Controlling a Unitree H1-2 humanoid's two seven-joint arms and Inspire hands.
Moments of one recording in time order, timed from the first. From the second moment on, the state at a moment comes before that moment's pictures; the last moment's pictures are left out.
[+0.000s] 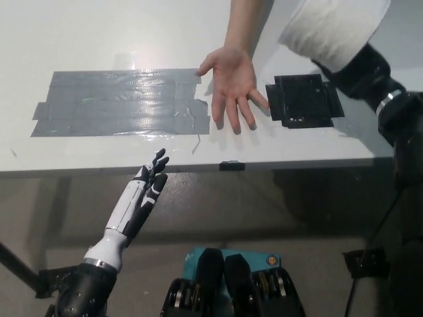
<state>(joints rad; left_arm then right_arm) -0.22 0.15 -0.11 0.04 0.18 -0.05 -0.08 -0.98 -0.13 -0.45 0.72 0.47 0.46 0.49</state>
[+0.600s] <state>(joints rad) -0.22 0.15 -0.11 0.05 0.18 -0.05 -0.08 -1.02 -0.22 -0.14 0.76 0.36 0.47 0.34</state>
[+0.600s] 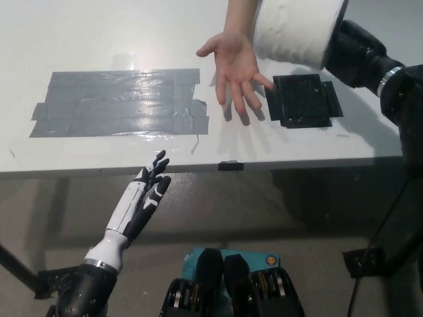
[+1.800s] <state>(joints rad) -0.22 0.15 -0.12 0.05 0.18 -0.03 -0.10 -1.24 -0.17 0.39 1.12 -0.08 0.25 0.32</state>
